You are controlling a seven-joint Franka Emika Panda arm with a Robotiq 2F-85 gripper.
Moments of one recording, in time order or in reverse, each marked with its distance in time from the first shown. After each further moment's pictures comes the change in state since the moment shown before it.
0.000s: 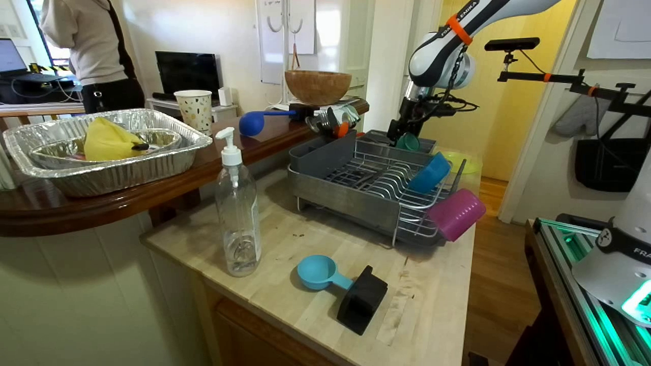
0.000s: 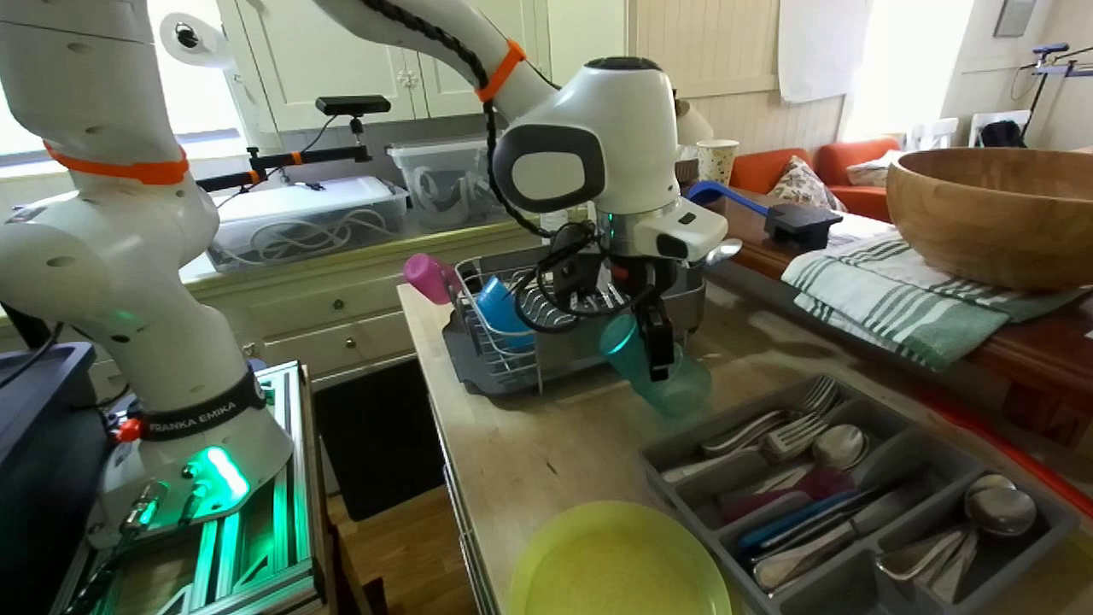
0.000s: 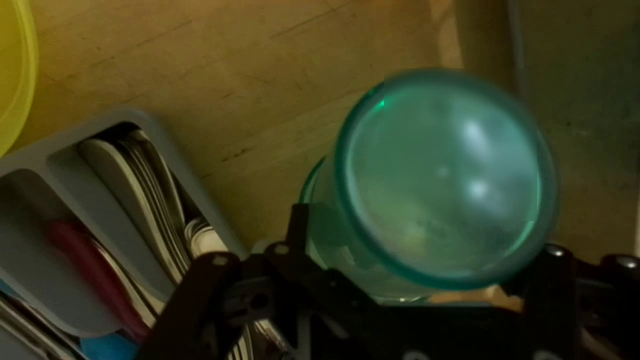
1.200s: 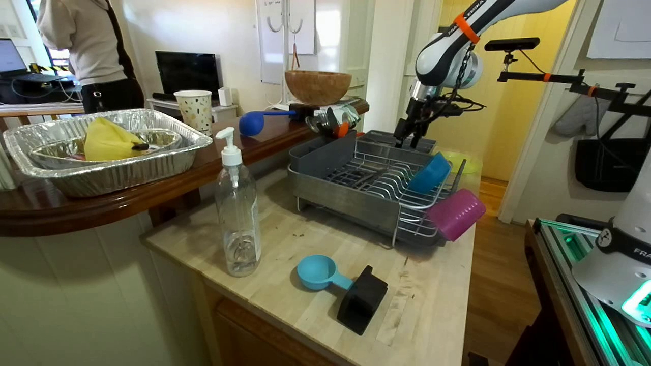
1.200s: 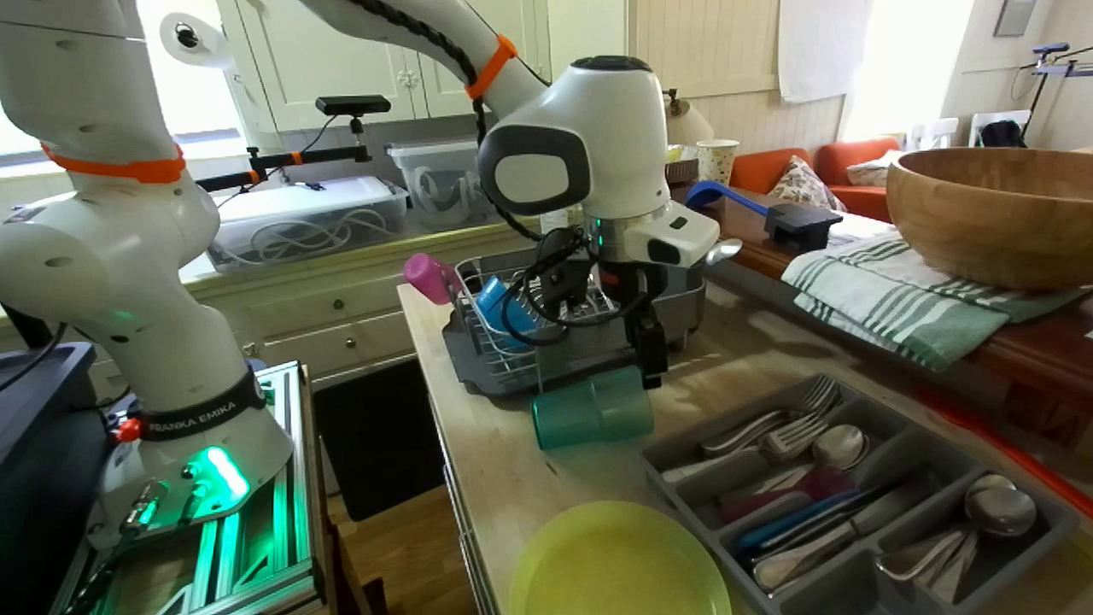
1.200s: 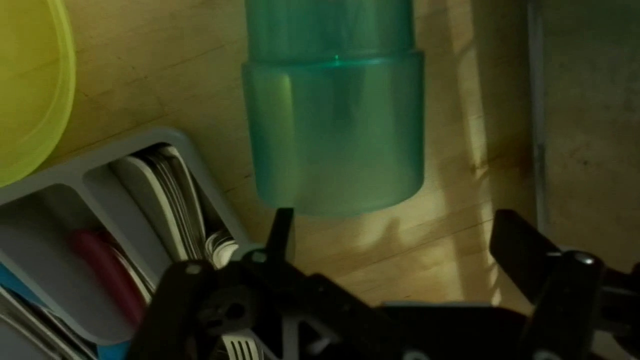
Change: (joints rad) arm -0.010 -0.035 -0.018 -0.044 0.014 0.000 -0.080
